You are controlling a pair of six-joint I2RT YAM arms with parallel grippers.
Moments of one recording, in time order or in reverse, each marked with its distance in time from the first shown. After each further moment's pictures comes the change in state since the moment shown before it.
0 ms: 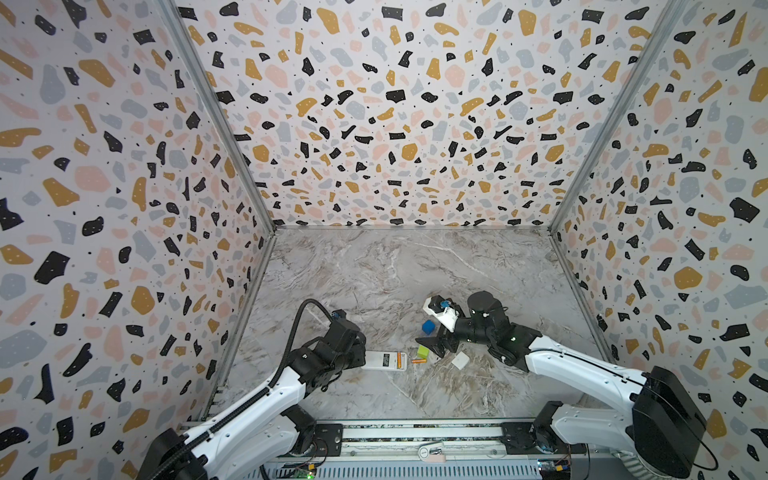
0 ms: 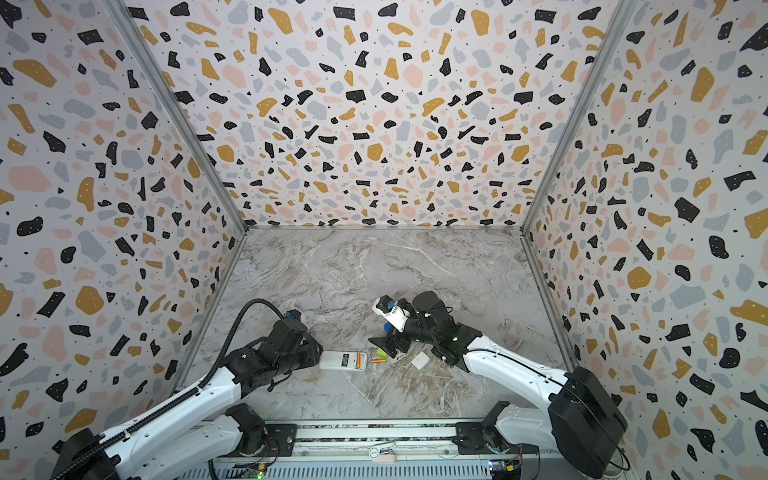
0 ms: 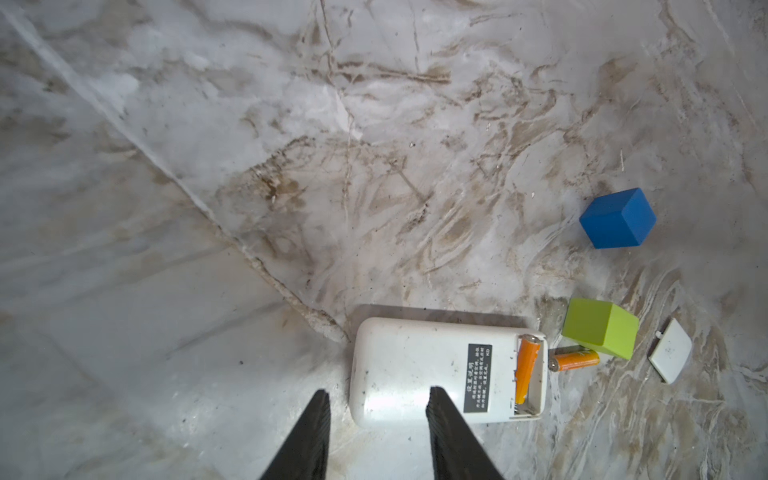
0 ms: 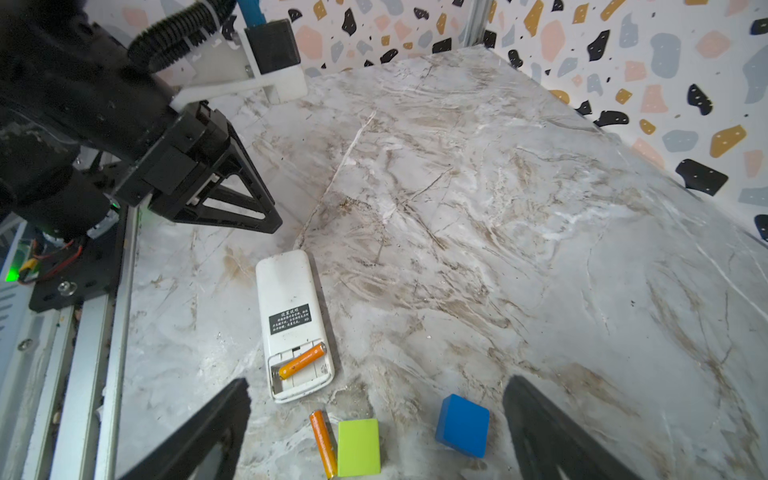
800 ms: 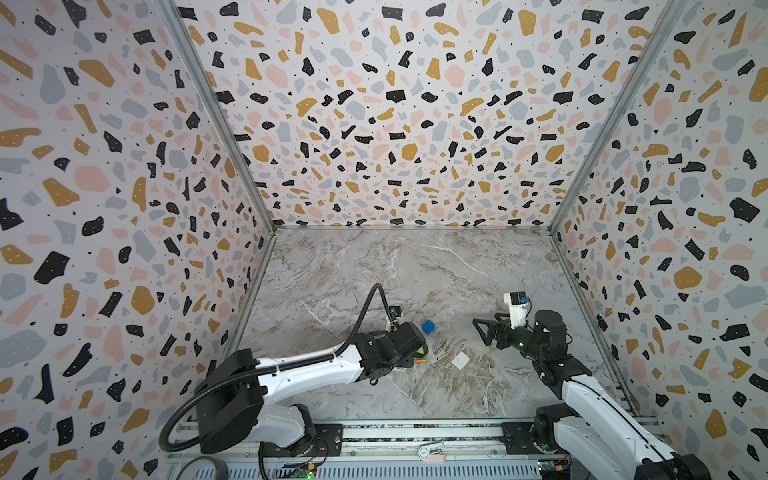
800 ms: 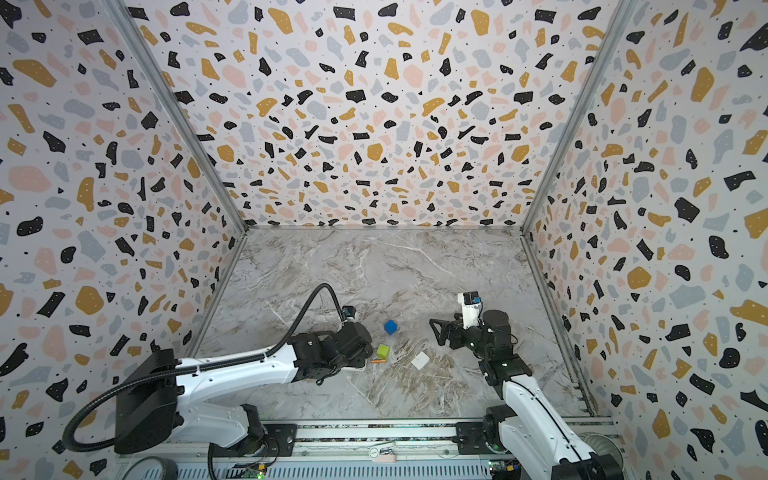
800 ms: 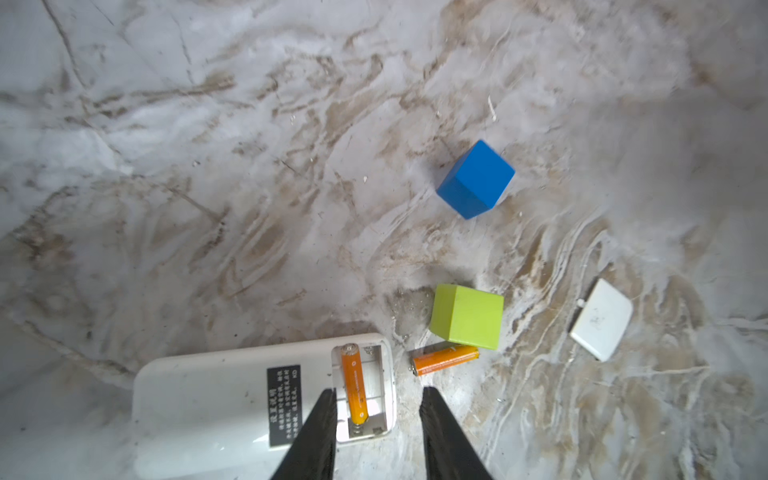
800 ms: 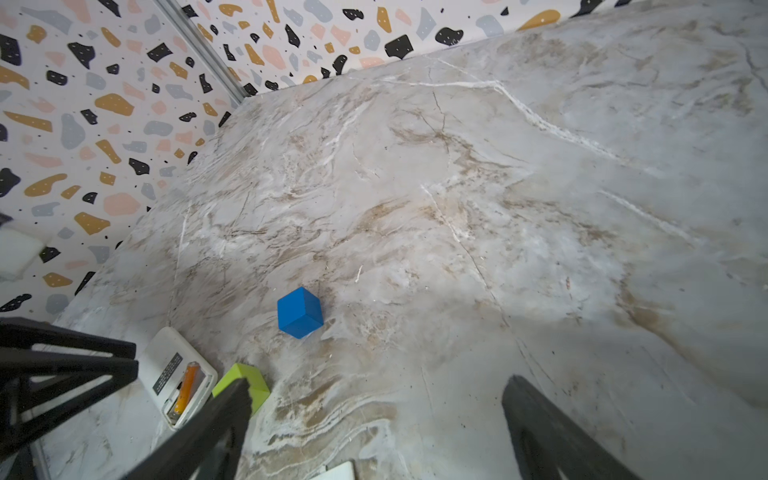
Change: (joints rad) left arm -0.417 0.425 0.343 0.019 -0.260 -0.138; right arm -0.579 -0.412 -0.389 0.047 -0.085 0.468
